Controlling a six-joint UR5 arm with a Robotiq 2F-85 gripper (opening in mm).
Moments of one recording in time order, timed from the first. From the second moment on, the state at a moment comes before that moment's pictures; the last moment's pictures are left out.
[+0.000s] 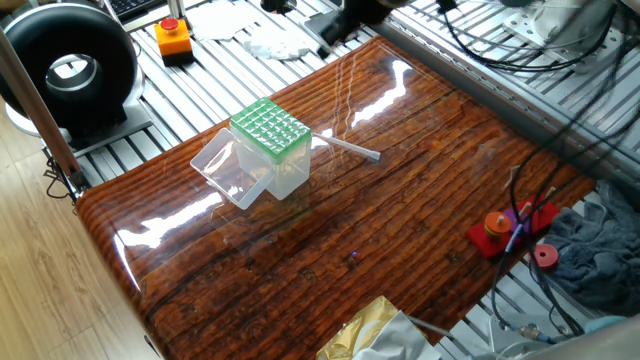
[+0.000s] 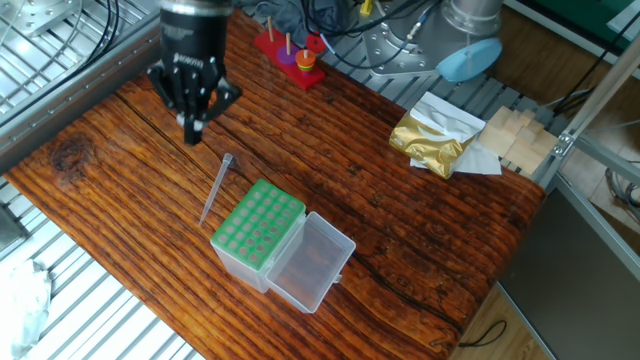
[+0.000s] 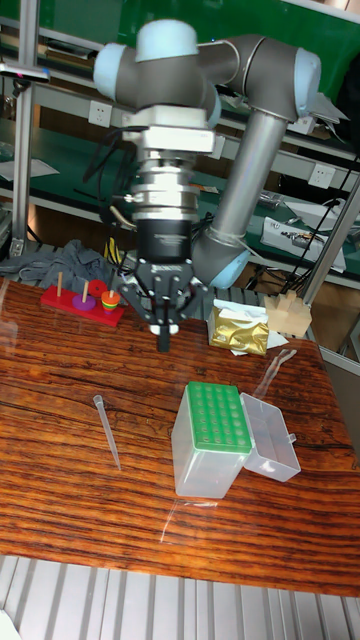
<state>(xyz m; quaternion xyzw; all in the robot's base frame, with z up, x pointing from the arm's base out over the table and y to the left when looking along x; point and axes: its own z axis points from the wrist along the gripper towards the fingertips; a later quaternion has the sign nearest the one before) 0.569 -0.031 0.222 -0.10 0.95 0.09 0.27</state>
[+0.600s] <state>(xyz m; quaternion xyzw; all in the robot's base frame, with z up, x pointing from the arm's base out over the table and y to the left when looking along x) 0.534 -0.047 0.210 -0.10 0.95 0.10 0.28</state>
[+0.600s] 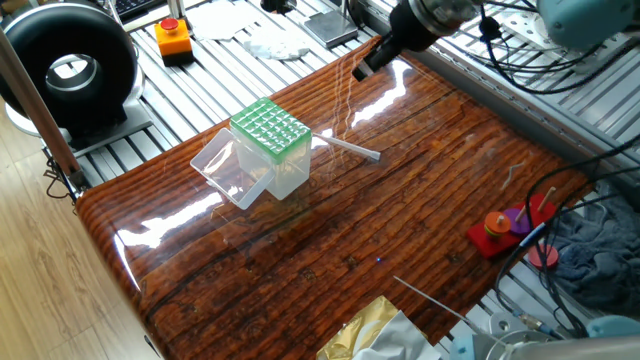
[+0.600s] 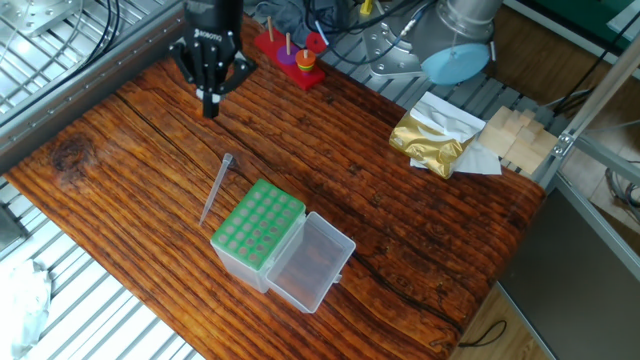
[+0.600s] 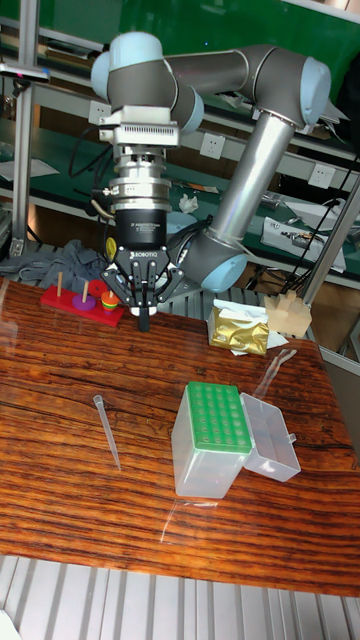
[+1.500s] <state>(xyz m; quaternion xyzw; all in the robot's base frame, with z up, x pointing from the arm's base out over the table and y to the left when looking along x) 0.504 -0.065 0.190 -0.11 0.96 0.07 0.23</state>
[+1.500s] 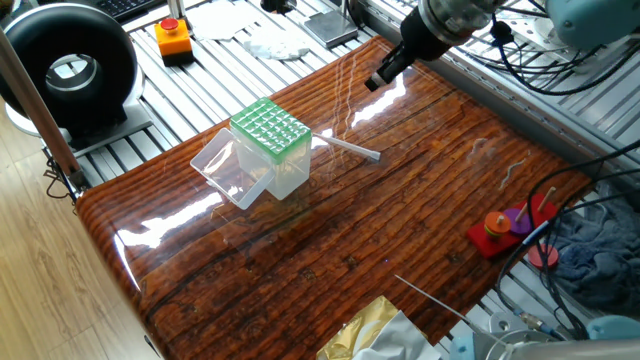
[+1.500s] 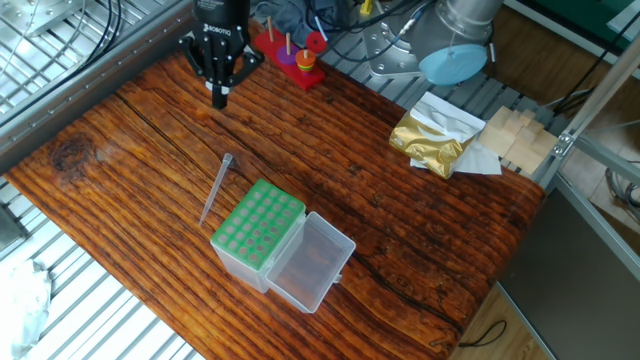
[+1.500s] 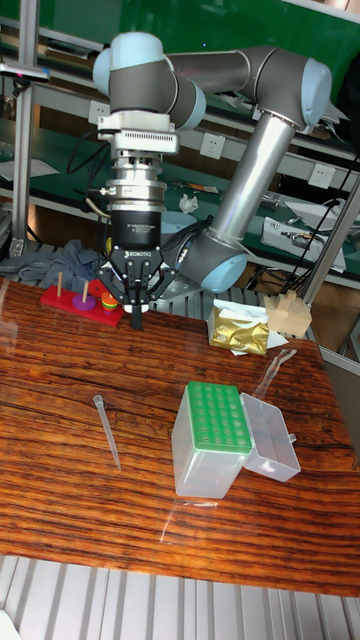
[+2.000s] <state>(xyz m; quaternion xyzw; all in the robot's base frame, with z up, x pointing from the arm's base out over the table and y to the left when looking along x) 0.501 -0.075 0.187 -0.04 0.97 0.07 0.22</state>
